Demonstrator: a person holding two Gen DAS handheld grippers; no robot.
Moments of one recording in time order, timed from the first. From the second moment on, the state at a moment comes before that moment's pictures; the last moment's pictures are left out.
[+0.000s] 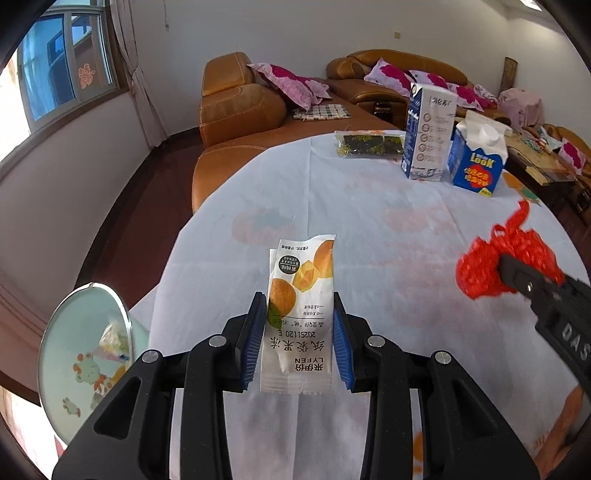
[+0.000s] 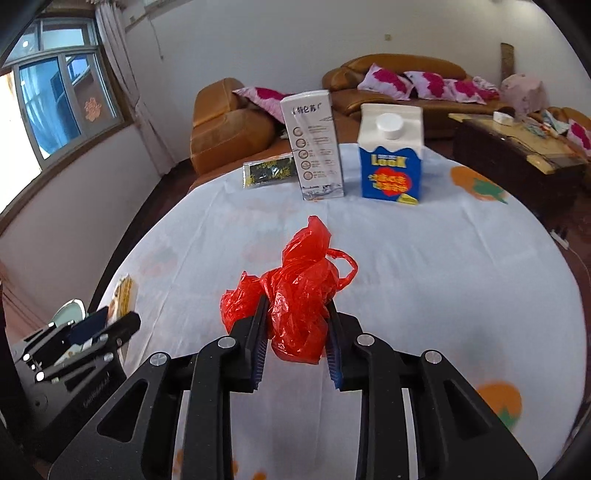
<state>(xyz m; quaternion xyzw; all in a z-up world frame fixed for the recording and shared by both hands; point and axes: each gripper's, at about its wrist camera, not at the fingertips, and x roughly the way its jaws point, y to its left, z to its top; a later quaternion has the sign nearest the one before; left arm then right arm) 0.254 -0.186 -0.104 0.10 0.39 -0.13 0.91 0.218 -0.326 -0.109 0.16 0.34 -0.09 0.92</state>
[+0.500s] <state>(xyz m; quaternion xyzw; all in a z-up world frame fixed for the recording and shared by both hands) 0.193 -0.145 -0.096 0.08 0.39 -0.13 0.91 0.161 -0.288 -0.100 0.16 0.33 -0.08 0.93</state>
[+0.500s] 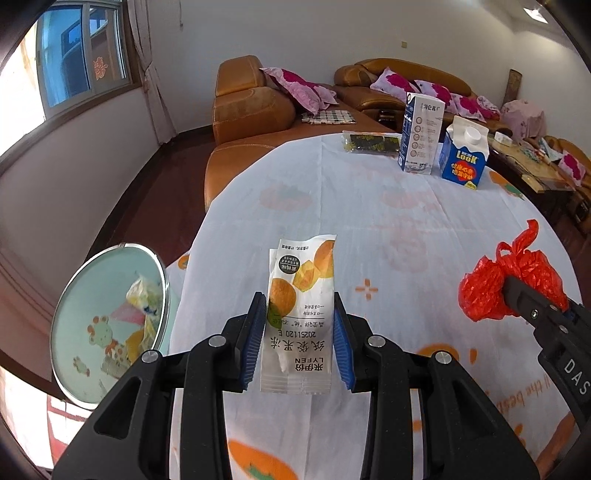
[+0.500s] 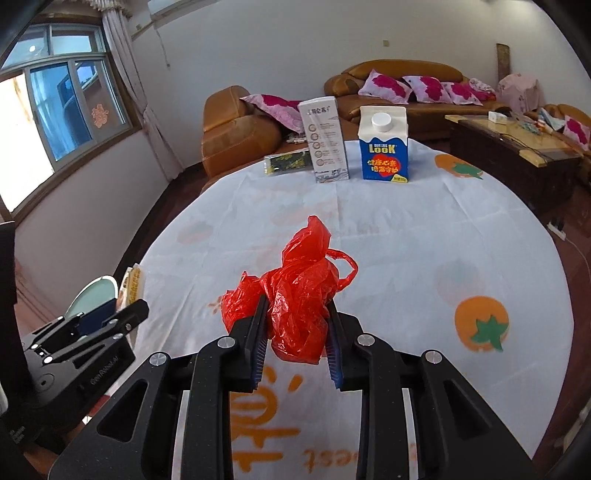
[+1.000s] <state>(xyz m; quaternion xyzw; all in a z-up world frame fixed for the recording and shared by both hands) 0.165 -0.094 -0.097 0.05 0.39 -0.11 0.91 0.137 -0.247 -0.090 0.14 0.31 -0.06 0.94</state>
